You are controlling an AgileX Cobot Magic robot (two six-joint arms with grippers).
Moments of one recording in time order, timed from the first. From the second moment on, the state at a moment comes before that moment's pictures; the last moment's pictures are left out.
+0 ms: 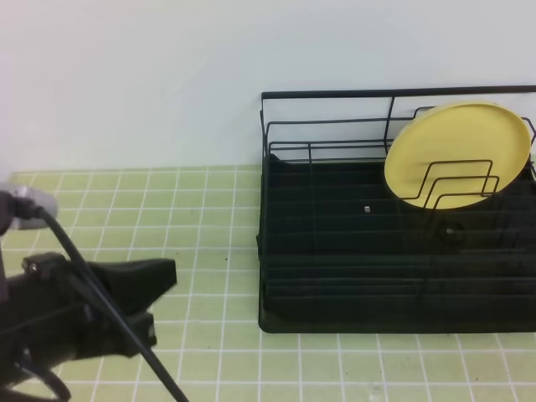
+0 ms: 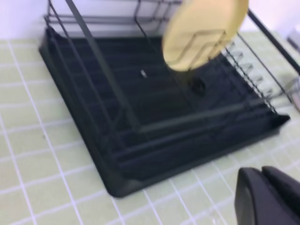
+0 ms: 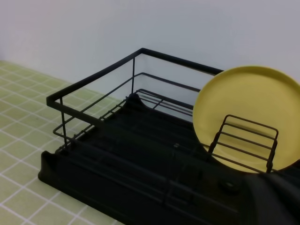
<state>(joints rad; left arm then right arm) -0.41 0.84 -0.62 -0.84 0.38 0.47 0.05 0.19 -0.18 0.99 0.33 -1.15</state>
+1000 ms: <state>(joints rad) -0.32 0.15 -0.05 0.11 0.14 -0.44 0.05 0.19 -0.18 0.99 0.33 -1.15</state>
